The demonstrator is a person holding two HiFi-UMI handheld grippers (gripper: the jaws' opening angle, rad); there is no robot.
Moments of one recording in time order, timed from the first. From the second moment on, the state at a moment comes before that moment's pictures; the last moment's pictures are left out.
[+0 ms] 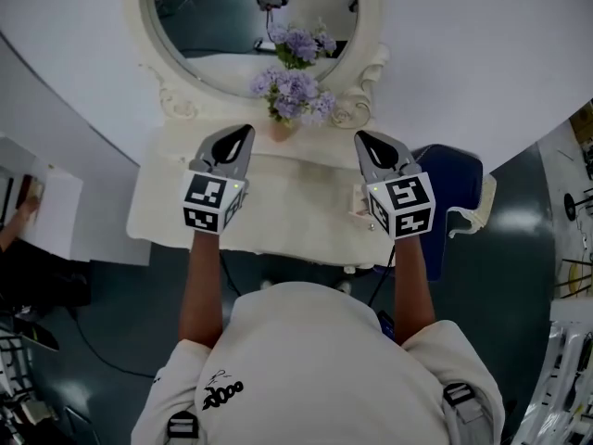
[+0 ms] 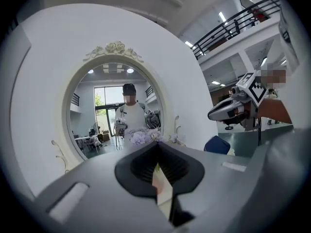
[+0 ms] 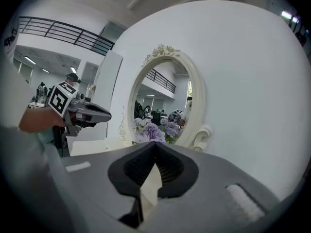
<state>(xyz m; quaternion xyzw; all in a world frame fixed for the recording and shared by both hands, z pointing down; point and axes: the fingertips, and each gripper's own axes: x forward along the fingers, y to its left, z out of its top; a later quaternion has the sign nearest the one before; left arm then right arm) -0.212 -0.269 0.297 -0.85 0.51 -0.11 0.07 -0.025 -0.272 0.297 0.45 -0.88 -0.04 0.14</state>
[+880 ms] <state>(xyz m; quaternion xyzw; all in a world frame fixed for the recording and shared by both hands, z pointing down) -0.220 -0.252 0.271 -0.85 0.50 -0.10 0.10 -0.059 -0.263 0.278 0.43 -0.89 -0.08 0.15</state>
